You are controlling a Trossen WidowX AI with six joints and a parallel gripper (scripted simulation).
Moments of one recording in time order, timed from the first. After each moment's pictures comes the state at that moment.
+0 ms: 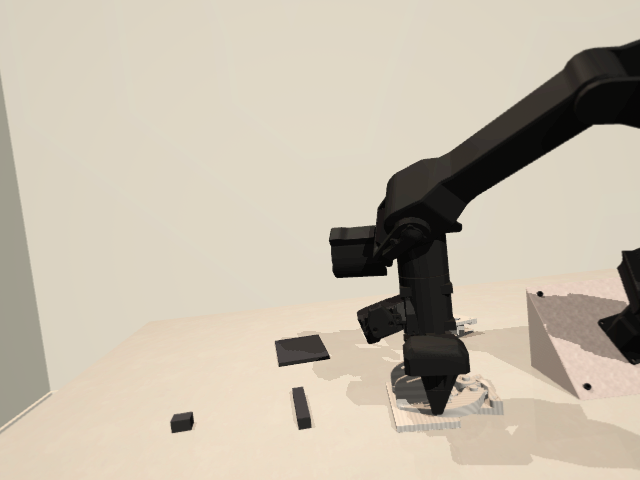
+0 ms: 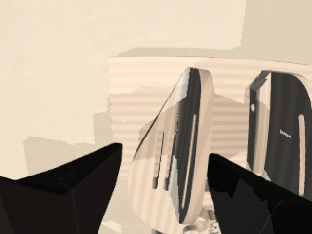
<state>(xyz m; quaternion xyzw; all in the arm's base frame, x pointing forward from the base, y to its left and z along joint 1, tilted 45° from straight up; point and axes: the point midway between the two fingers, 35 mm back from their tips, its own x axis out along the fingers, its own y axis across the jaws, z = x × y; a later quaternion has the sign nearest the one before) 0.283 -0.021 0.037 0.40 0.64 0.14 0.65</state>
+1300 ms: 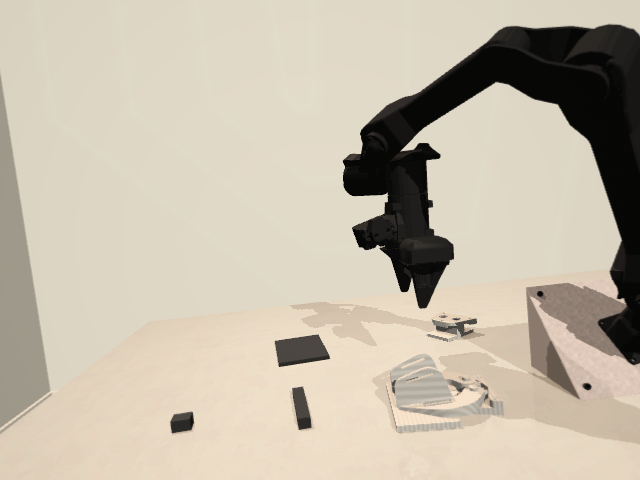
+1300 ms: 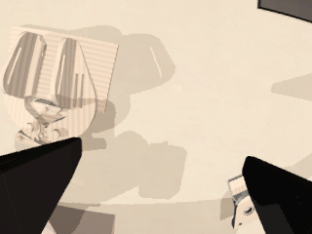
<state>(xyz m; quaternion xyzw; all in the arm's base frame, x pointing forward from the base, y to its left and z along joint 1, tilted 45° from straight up) 0.234 -0.181 0.005 0.30 0.62 0.19 0.70</state>
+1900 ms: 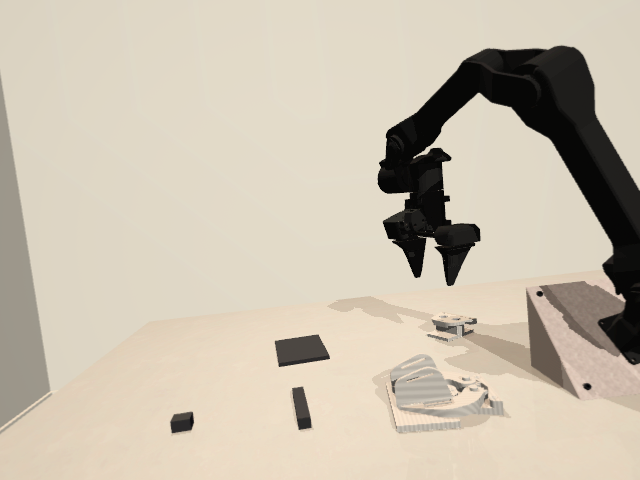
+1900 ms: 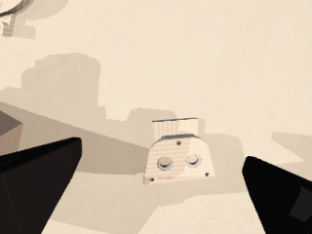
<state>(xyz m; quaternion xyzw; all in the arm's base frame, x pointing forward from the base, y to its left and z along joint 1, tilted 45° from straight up) 0.158 -0.249 -0.071 0.19 0.58 0.30 0.73</state>
